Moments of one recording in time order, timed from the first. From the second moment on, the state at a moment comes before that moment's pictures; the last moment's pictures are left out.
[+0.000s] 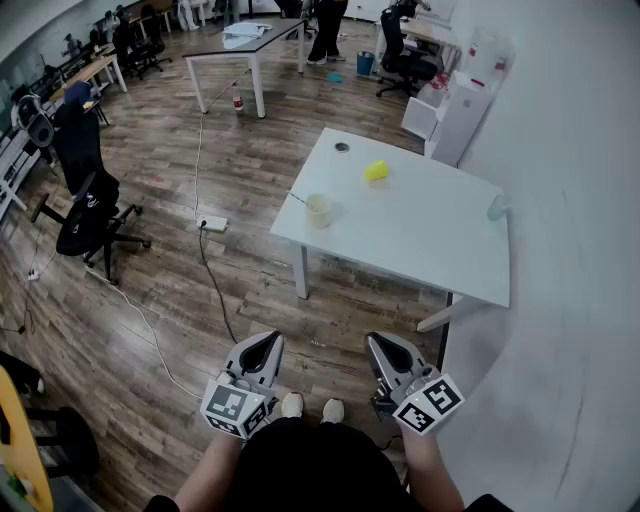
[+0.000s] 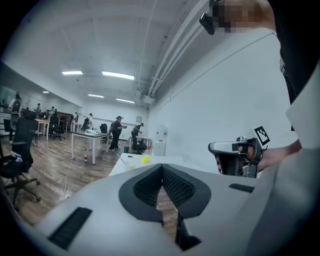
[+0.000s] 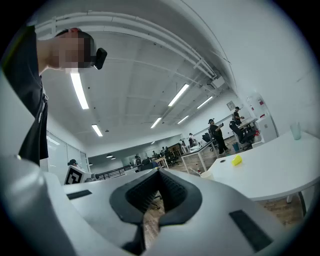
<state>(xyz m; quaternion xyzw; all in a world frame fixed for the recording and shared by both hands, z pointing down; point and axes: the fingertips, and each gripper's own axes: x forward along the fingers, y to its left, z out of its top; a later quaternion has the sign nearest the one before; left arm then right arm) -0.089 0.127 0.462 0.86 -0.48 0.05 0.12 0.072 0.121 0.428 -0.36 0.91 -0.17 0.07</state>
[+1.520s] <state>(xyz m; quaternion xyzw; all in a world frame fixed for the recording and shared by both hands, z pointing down) -0.162 0.121 0.458 0.89 -0.44 0.03 0.12 0.010 0.130 0.418 -0.40 0.90 -0.16 0.07</state>
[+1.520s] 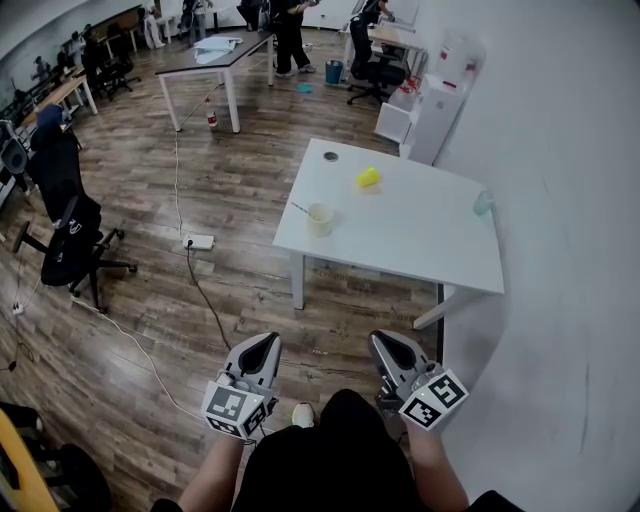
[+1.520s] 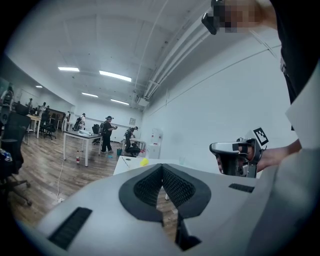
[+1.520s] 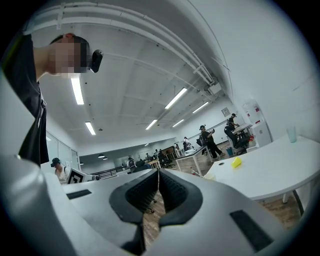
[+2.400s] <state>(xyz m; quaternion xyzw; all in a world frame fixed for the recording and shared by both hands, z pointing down) -0.139 0.039 0.467 0.88 -0.46 0.04 0.13 0.025 0.038 0.428 -0.37 0.91 -0.17 0.08</state>
